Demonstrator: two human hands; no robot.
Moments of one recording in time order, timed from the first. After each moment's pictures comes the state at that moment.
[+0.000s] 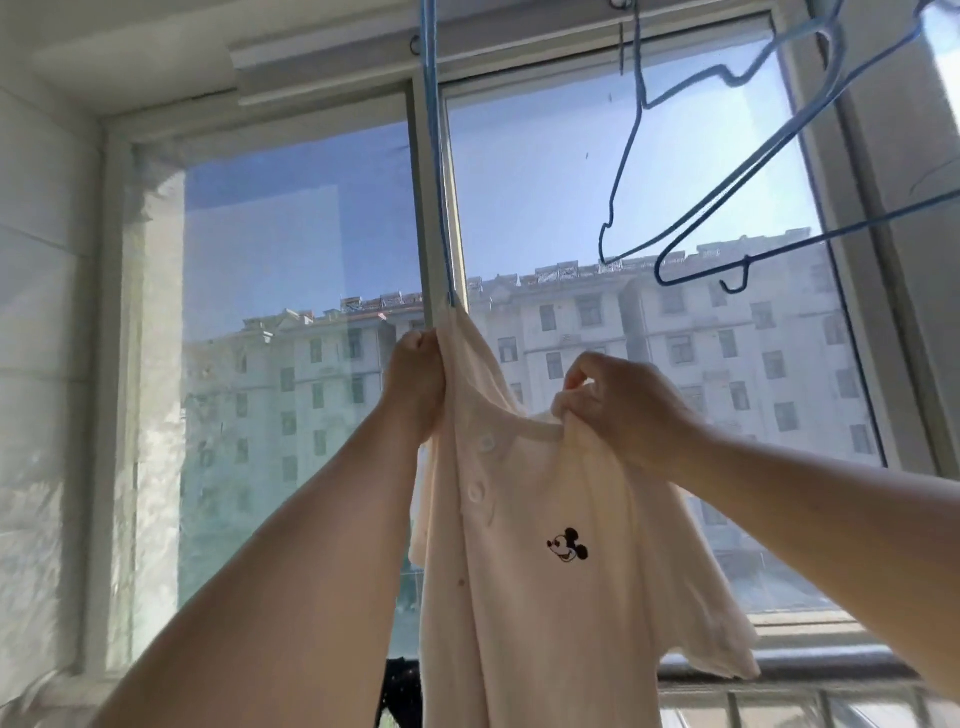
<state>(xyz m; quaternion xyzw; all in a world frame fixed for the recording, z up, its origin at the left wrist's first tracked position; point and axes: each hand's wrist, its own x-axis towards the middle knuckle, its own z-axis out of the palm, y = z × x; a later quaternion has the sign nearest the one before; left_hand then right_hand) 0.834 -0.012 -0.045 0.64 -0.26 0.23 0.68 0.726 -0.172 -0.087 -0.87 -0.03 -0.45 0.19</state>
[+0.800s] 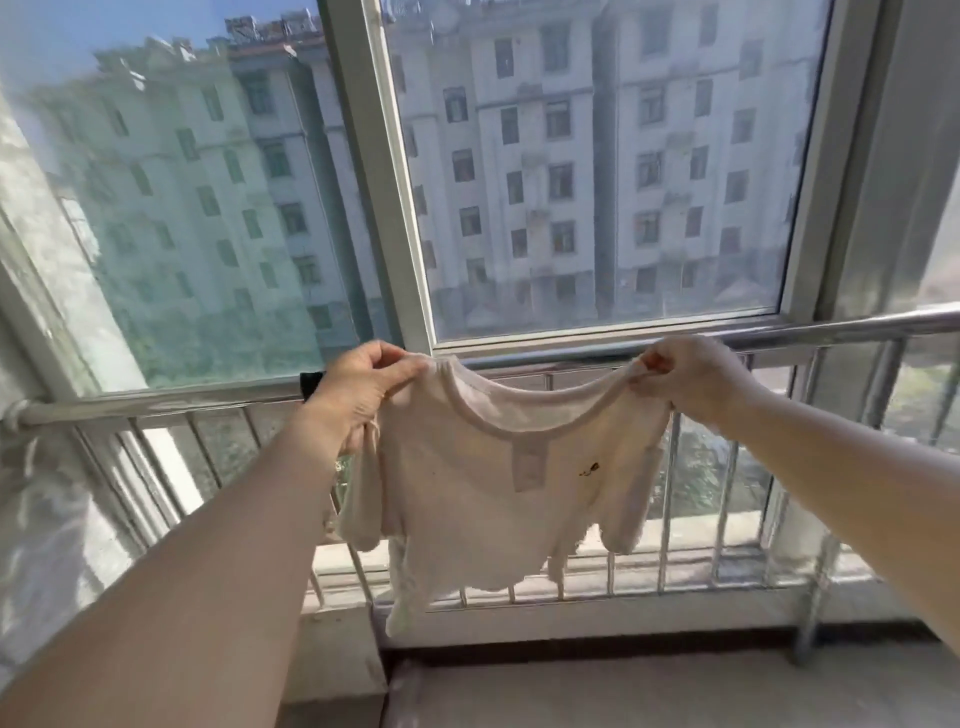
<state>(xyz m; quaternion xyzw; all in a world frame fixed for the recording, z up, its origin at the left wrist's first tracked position) 0.800 0.004 -0.313 0.73 -0.17 -0.01 0.66 0.679 -0.273 -0.329 -0.90 0.15 -0.23 0.33</state>
